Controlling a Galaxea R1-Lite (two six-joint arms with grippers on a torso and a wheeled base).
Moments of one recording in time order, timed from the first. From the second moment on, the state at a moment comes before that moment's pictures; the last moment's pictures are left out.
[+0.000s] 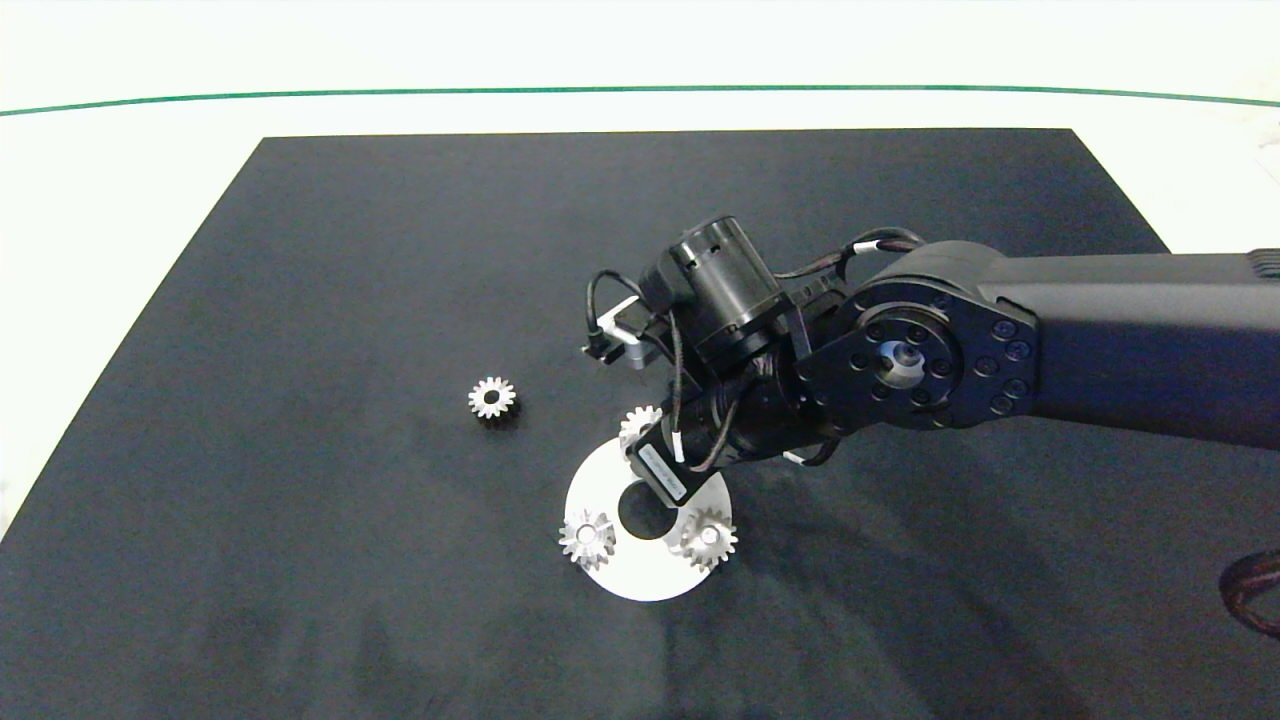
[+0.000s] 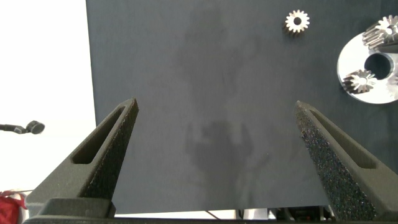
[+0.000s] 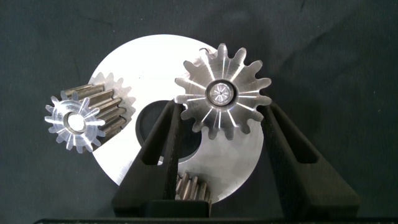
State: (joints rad) left arm 0.01 0.85 -1.35 0.87 0.01 0.14; right arm 0.81 2.10 -1.83 0.54 -0.18 -0.14
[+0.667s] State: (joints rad) left arm 0.01 0.84 -1.35 0.89 0.01 0.15; right arm 0.82 2.10 -1.82 0.54 -0.23 -0.13
